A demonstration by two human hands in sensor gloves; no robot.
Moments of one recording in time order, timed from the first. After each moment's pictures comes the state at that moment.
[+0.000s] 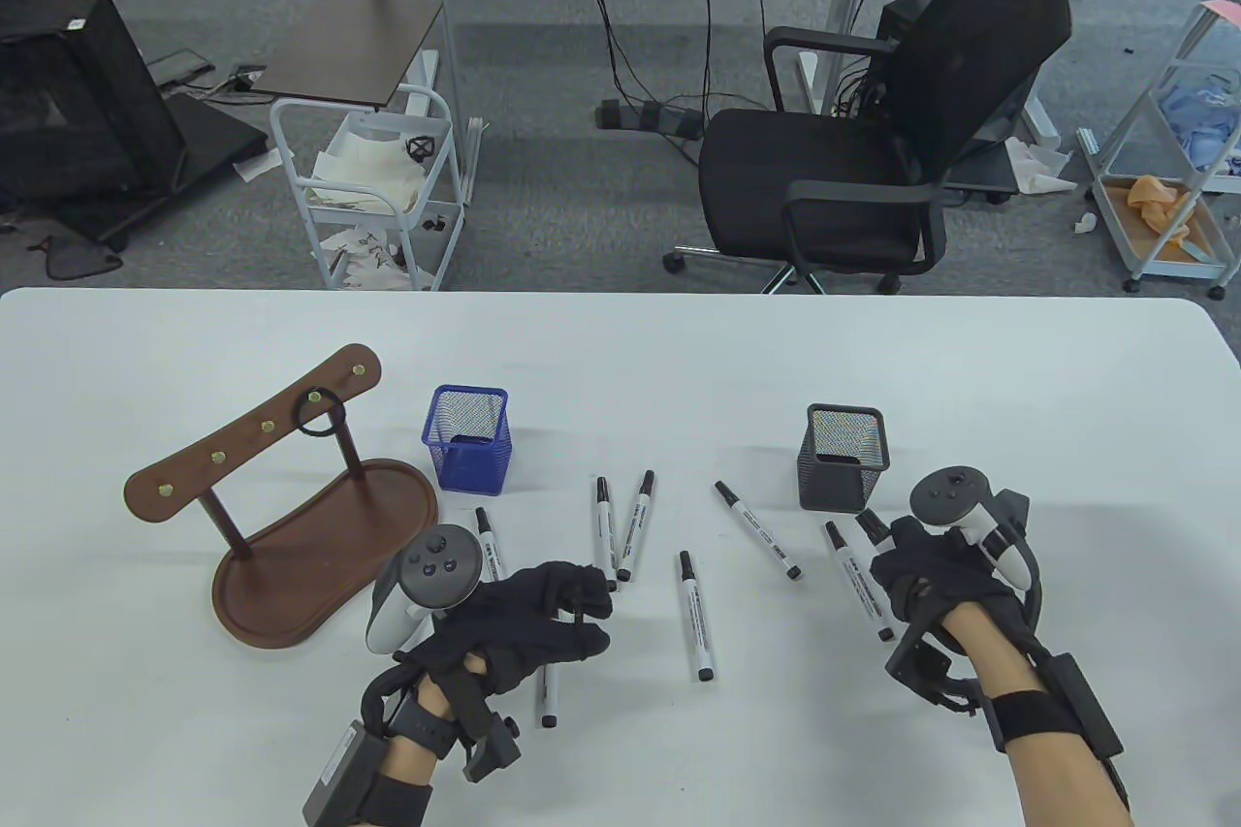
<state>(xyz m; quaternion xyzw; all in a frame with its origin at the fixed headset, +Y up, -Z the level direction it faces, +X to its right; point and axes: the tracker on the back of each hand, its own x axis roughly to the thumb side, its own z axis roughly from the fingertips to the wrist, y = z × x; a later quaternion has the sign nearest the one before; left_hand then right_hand) -0.150 -0.728 -0.332 -0.18 -0.26 0.50 0.81 0.287 -0.719 -0.390 -0.16 0.26 0.93 0.22</state>
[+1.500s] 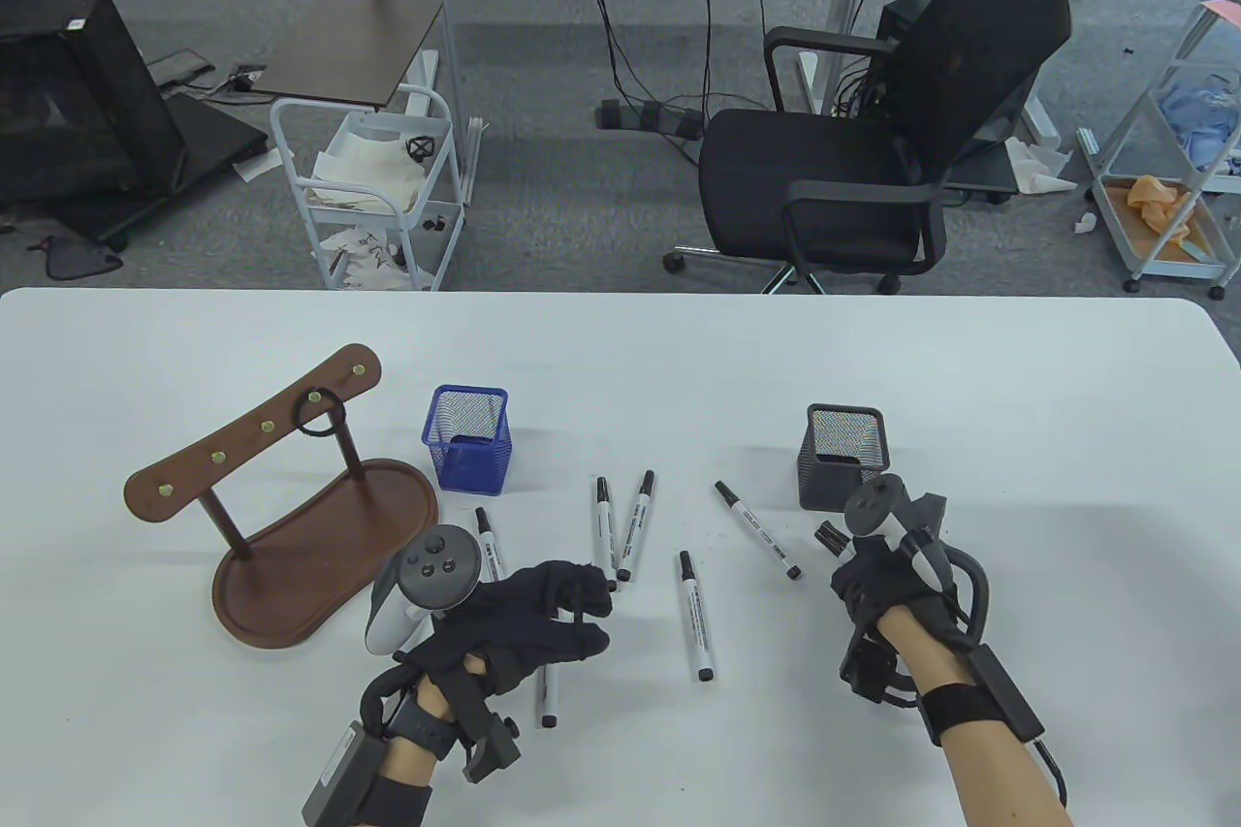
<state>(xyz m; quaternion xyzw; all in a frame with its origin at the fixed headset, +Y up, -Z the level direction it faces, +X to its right) -0.151 -0.728 -0.331 -0.17 -0.26 0.50 0.81 0.248 -0.750 -0.402 -0.20 0.21 0.95 0.08</state>
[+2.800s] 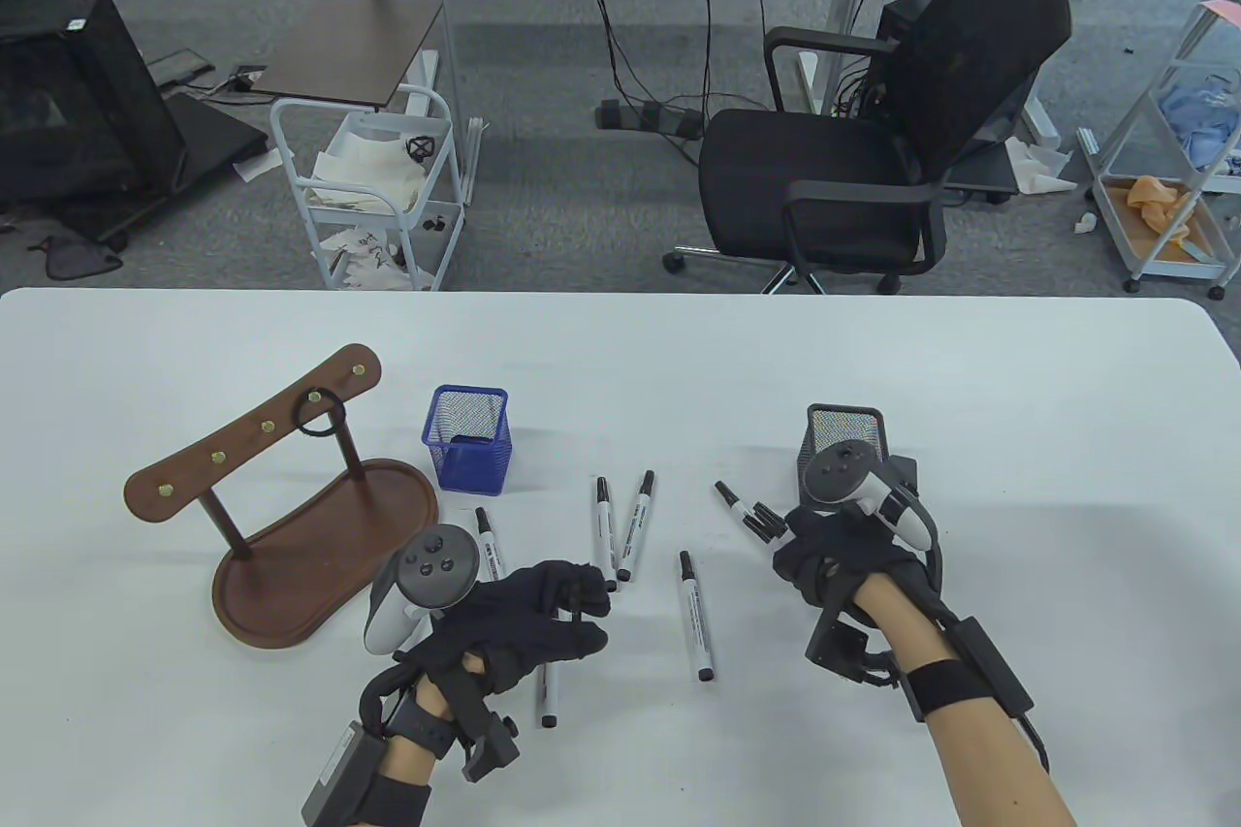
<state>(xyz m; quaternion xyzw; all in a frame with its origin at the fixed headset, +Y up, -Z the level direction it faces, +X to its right) -0.152 -0.728 -0.332 -0.18 -0.26 0.50 0.81 0.192 -0.701 -0.409 -0.07 0.31 0.93 0.21</state>
